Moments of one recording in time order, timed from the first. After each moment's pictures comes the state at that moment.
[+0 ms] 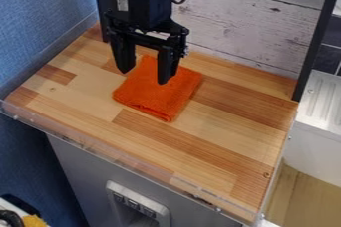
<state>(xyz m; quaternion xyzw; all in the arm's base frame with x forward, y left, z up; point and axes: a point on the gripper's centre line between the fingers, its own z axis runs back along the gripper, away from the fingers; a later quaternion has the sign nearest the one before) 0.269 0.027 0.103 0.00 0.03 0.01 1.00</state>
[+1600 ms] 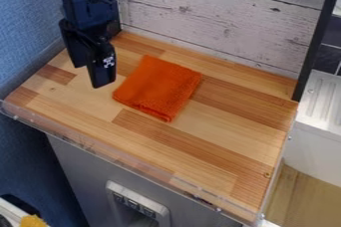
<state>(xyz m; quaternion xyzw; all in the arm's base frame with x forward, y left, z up) 0.235 0.080 0.109 -0.01 -0.01 -0.22 0.98</state>
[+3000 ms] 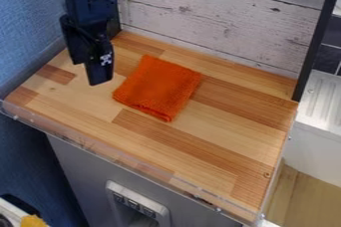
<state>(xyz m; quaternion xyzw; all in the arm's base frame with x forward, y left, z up) 0.238 0.082 0.110 0.01 0.01 -0.24 0.97</state>
